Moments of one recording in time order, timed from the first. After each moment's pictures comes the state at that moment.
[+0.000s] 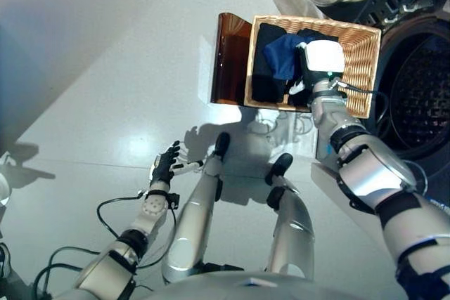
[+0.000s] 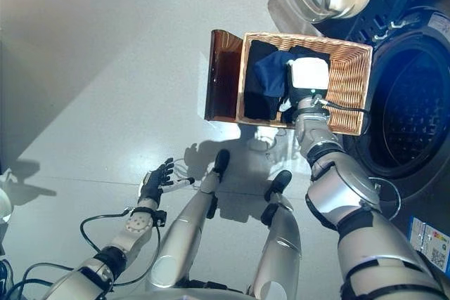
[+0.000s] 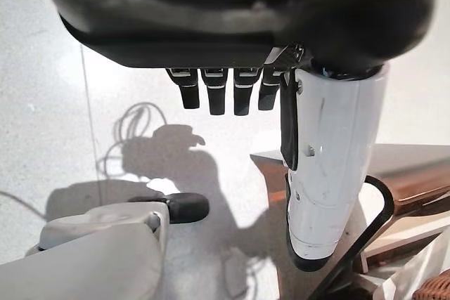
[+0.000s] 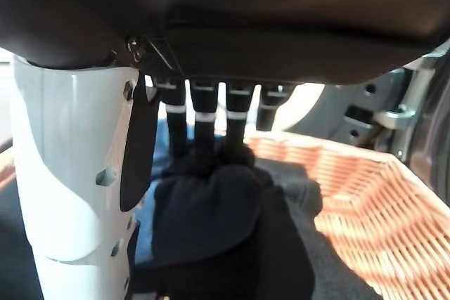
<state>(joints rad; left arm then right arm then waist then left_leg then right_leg) -0.27 0.27 -0.50 0.92 -0.37 -0.32 0.31 -1.09 -0.46 0.75 1.35 -0.44 0.00 -0.59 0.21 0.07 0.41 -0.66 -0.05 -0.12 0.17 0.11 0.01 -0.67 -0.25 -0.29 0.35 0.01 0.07</state>
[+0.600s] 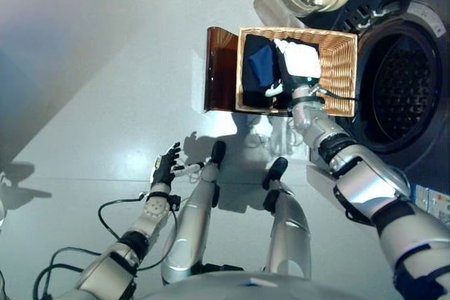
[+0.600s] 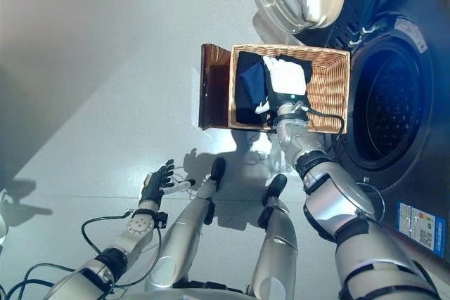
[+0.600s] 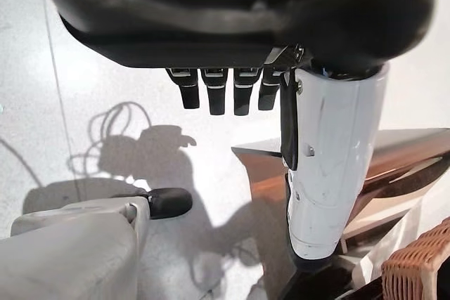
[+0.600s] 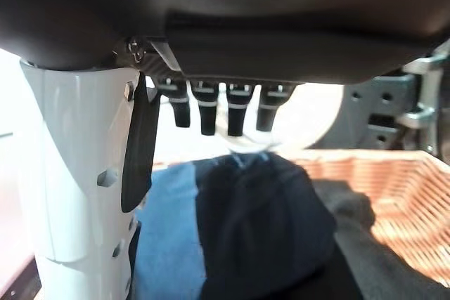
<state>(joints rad) -0.25 0.26 -0.53 0.94 -0.38 -0.32 0.33 -0.99 -0.42 0.76 1.14 -0.42 0.00 -0.59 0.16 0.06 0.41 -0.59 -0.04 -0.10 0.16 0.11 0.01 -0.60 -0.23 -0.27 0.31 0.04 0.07</state>
